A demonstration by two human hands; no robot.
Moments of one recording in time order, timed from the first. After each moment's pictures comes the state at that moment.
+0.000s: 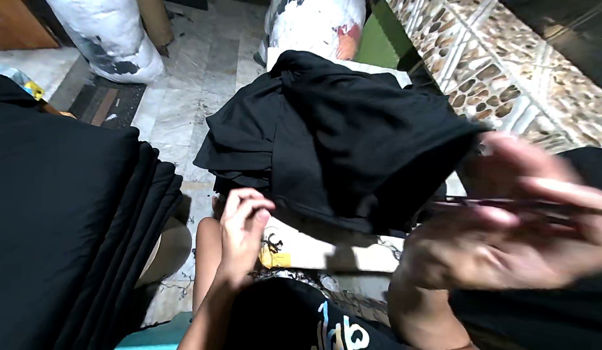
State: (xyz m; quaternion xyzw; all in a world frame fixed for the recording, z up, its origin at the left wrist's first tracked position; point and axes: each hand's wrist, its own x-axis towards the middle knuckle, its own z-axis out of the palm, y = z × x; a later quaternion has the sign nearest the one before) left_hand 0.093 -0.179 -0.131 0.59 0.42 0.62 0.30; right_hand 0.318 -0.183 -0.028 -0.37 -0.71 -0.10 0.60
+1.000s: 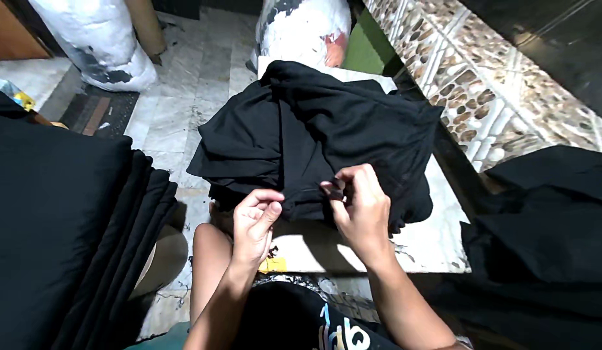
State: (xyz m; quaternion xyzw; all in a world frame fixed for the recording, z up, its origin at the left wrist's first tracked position) left_hand 0.128 -0.167 -0.112 0.31 0.19 0.69 0.63; right_hand 0.299 -0.161 -0.068 -0.56 -0.74 -0.09 0.36
